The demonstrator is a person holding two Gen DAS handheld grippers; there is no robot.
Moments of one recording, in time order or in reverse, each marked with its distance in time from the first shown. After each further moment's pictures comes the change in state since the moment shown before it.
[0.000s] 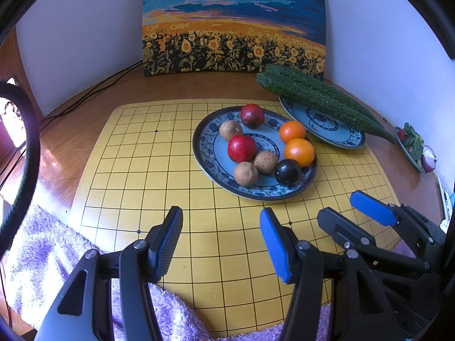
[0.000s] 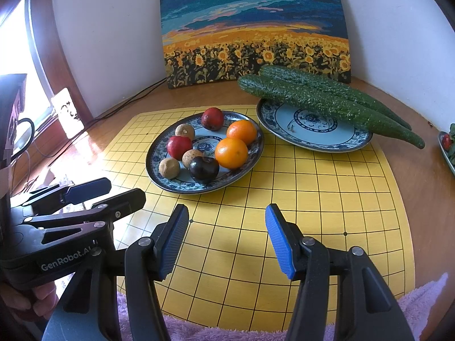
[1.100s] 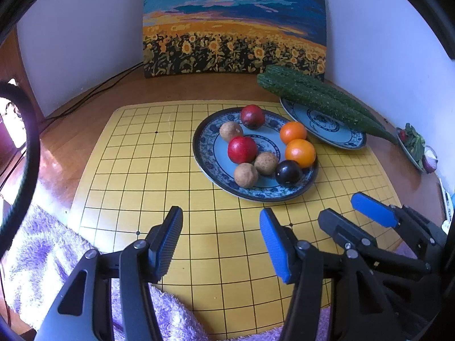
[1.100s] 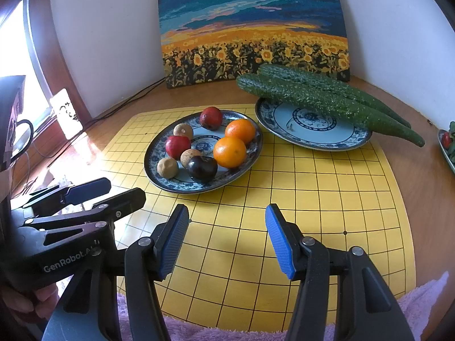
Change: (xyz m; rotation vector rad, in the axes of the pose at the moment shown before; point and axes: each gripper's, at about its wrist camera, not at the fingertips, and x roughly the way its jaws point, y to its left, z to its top) left arm 0.002 -0.001 -0.001 0.001 -0.011 0.005; right arm 0.002 -0.002 -0.002 0.005 0.001 0.000
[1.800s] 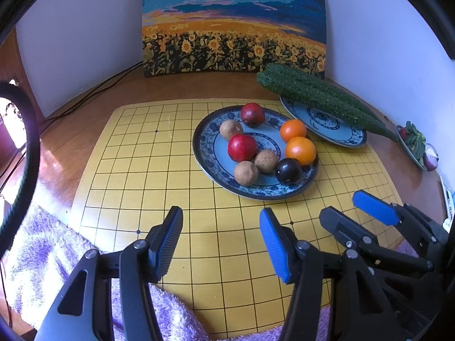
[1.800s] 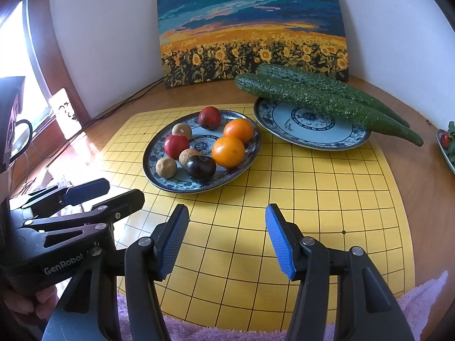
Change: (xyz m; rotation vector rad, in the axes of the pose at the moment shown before) left arm 0.000 0.000 -0.001 0.005 0.005 0.004; right arm 0.000 -0.002 0.000 0.003 0.000 -0.005
